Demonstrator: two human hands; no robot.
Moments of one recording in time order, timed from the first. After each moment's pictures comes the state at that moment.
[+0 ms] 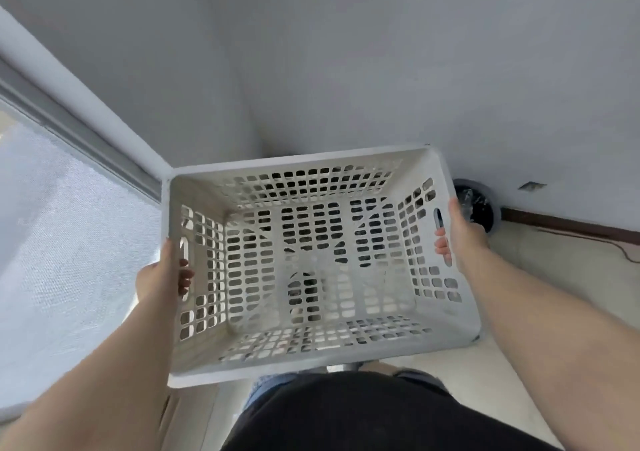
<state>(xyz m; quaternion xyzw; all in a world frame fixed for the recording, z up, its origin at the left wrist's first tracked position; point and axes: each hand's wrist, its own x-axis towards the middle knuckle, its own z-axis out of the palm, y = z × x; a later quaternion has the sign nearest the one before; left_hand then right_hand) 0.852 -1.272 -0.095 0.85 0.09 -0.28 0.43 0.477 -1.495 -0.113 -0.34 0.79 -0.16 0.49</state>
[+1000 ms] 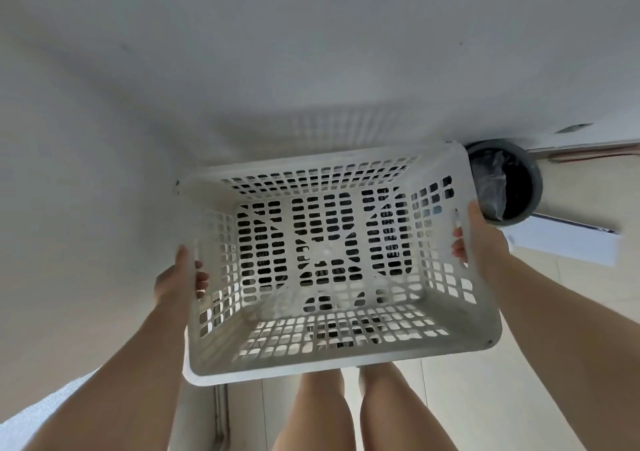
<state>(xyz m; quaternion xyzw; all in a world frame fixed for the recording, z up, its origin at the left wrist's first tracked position) 1.011 -1.572 -0.299 0.86 0.02 -0.43 0.27 0.569 -1.662 -0.285 -0.17 0.86 -0.14 0.45</state>
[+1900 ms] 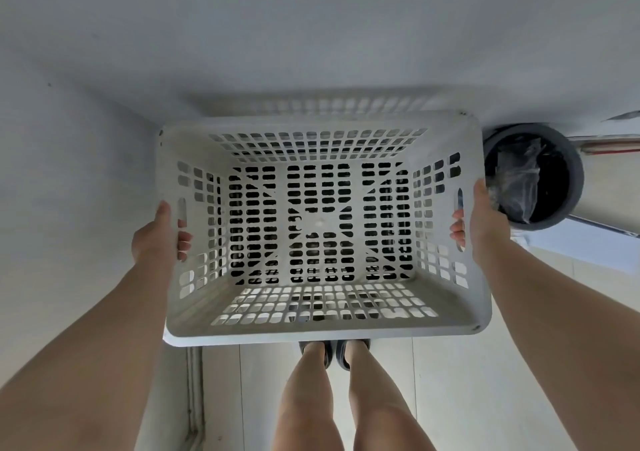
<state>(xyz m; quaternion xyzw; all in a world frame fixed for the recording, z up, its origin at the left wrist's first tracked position) 1.011 -1.639 -0.409 0.87 0.00 -0.41 0.26 0.570 -1.719 -0.393 -0.12 0.87 -0.15 0.46</state>
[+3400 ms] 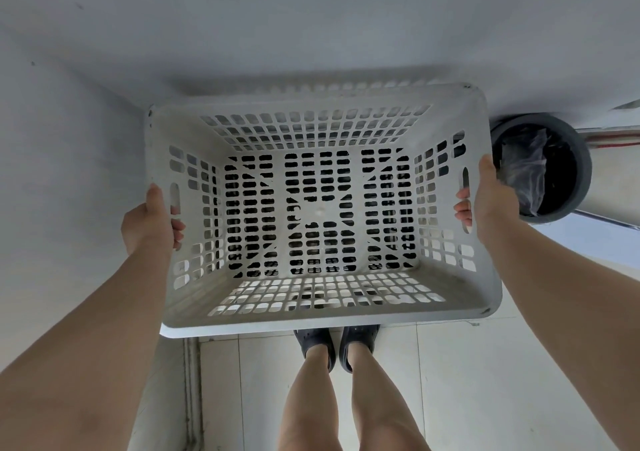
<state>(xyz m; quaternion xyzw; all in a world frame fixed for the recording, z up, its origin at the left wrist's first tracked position) 1.001 -1.645 -0.408 0.91 -0.09 -0.33 0.24 0.570 -1.728 -0.402 -0.19 0.86 -0.17 0.44</state>
